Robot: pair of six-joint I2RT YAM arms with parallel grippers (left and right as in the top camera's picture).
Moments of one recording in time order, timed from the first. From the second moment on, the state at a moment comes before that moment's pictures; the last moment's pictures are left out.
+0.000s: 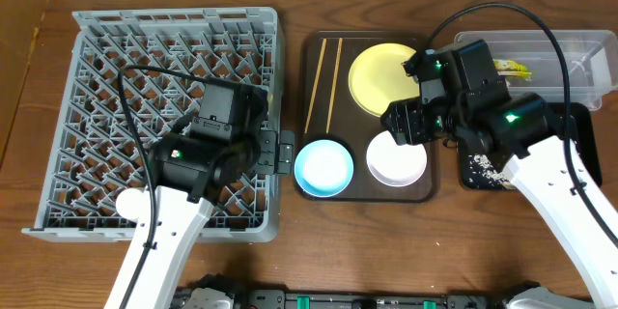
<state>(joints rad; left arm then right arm) -0.27 1.18 1.18 -1.11 0.05 -0.17 0.45 1.42 1.31 -0.87 -0.26 0.25</state>
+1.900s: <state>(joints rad) -0.27 1.18 1.18 -1.11 0.04 -0.17 0.04 0.05 0.09 -0.14 -0.06 -0.09</state>
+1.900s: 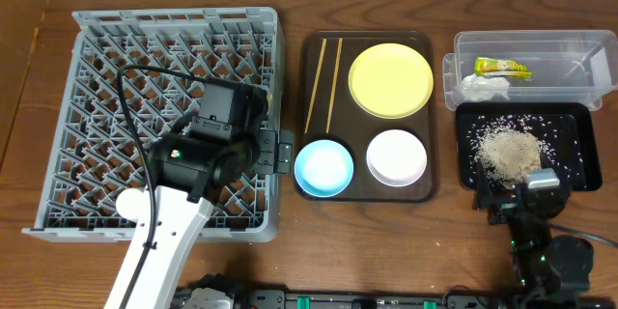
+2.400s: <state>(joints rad) -0.27 1.18 1.18 -1.11 0.04 -0.17 0.04 0.01 0.01 -0.07 -0.06 -0.09</state>
